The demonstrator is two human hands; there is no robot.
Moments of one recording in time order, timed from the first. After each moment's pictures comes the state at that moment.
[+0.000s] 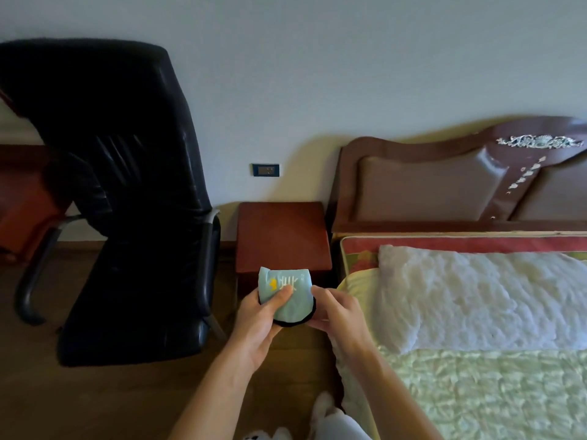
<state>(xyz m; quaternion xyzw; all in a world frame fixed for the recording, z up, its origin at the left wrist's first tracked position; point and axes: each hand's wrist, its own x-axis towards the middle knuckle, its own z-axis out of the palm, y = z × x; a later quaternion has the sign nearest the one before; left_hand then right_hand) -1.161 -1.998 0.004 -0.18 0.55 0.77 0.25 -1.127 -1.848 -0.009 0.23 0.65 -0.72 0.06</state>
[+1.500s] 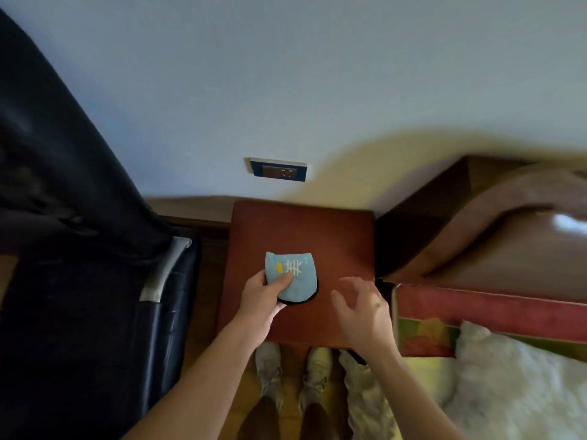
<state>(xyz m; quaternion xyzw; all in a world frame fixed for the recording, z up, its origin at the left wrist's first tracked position) -1.638 -1.916 -0.262 -0.38 0.53 0.71 0.28 -1.588 -1.746 -0.245 0.26 0.86 -0.40 0.17</state>
